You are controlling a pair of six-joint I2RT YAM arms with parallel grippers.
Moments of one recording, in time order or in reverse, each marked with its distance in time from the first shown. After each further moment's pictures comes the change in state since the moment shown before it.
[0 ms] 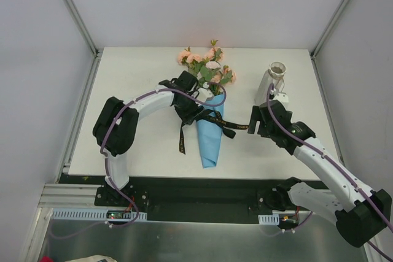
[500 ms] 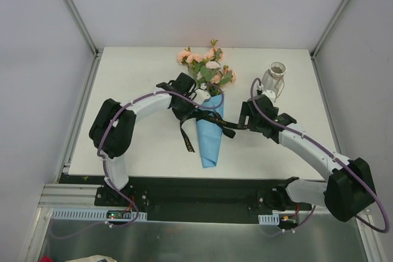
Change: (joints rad) left arm 0.003 -0.006 -0.055 0.051 -0.059 0.023; right arm -0.007 0.215 -0.015 0.200 -0.050 0.018
